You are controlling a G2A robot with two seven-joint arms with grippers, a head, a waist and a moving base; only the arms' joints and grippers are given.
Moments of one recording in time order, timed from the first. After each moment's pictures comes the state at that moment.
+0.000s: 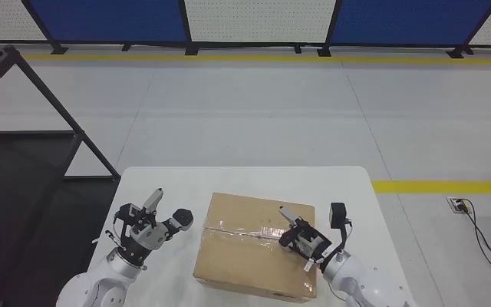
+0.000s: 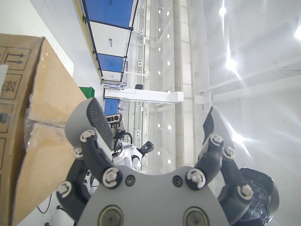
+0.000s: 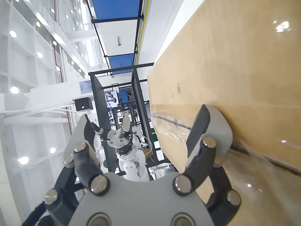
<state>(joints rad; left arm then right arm) 1.29 -1.16 -1.57 -1.80 -0.72 0.03 -0.58 -1.22 -1.21 1.27 -1.94 0.29 0.40 0.29</state>
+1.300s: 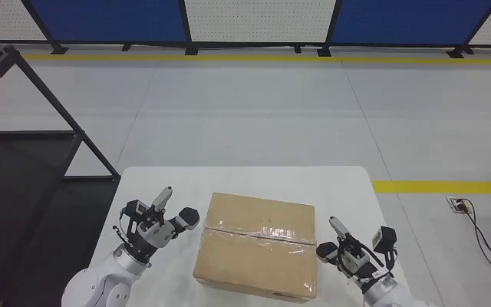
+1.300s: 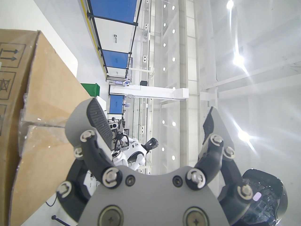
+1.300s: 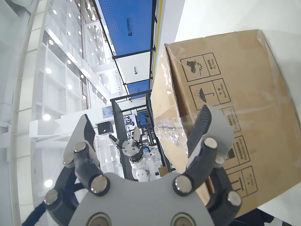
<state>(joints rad) 1.26 -1.16 -1.54 -1.80 -0.69 0.04 -0.58 -1.48 -1.19 1.51 -2.00 0.41 0.26 0.29</state>
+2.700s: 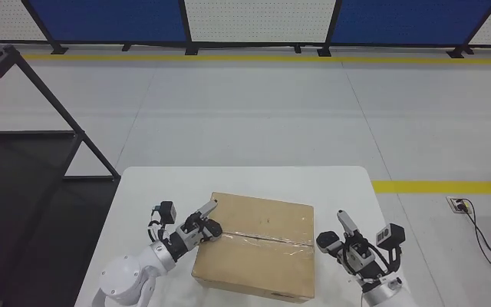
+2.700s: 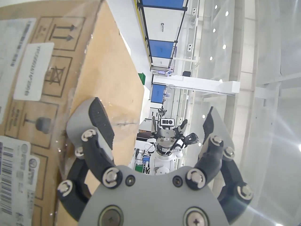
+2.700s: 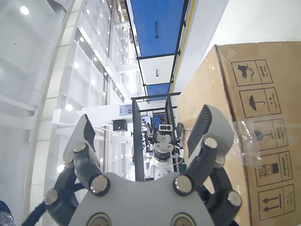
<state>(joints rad) 1.15 -1.16 -1.37 -1.70 -0.37 0.16 -0.56 -1.50 -1.21 1.50 -2.04 0.43 0.09 0.25</state>
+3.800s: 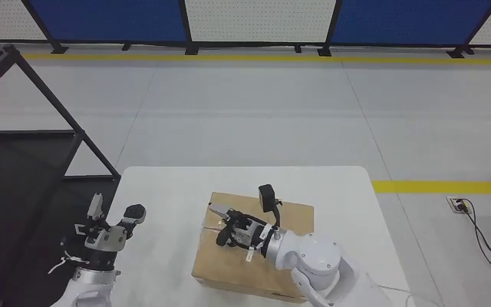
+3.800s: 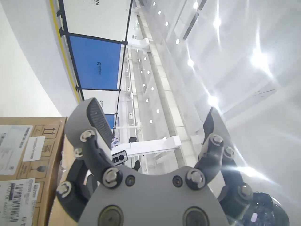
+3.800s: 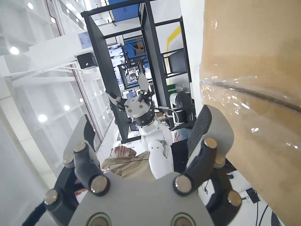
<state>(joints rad) 1.44 -1.18 -1.68 -1.83 -0.75 -0.24 -0.25 -0.81 -1.32 0.90 -1.70 0.49 0.44 0.35</state>
